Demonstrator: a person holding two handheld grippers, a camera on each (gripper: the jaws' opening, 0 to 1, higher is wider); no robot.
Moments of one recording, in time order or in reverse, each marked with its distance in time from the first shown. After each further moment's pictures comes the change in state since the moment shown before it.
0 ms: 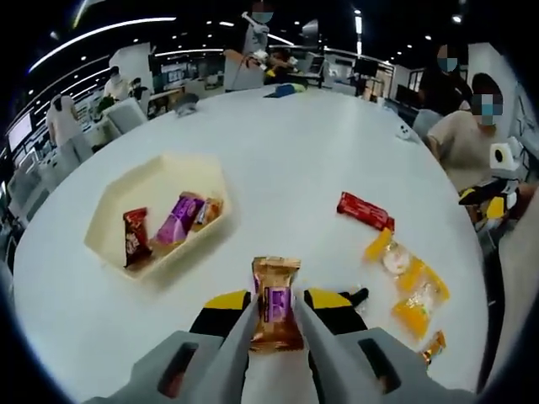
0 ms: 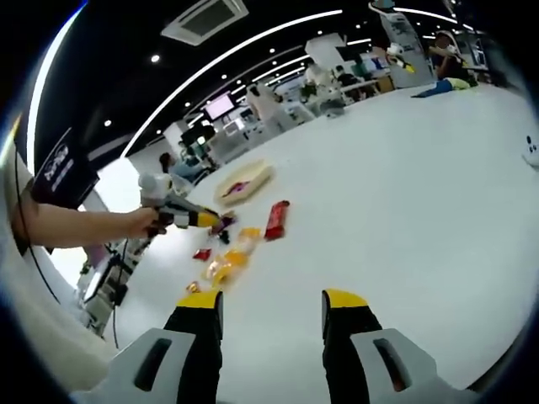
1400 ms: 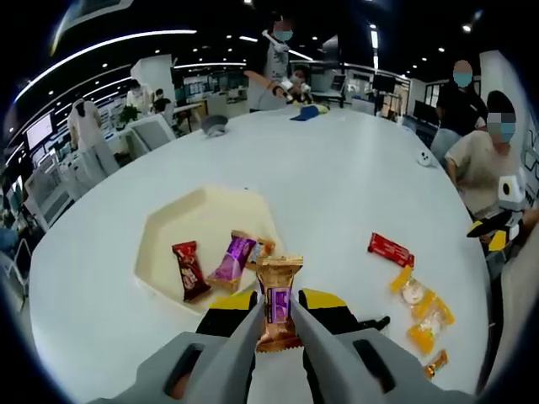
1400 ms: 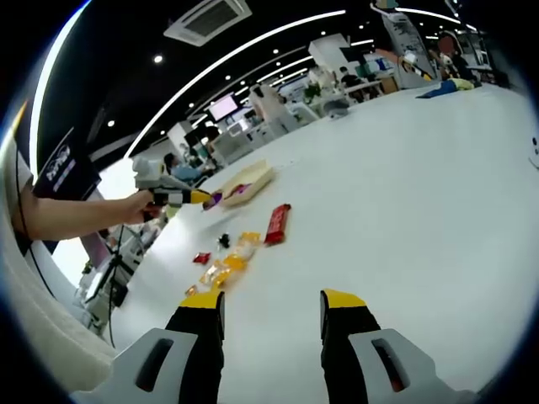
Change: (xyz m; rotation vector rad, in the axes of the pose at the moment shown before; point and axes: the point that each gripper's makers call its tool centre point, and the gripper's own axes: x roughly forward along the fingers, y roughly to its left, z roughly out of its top) left arm -0.032 0.051 0.050 -0.031 -0.089 0.106; right arm 0.008 -0.004 0.006 -0.004 -0.014 0.015
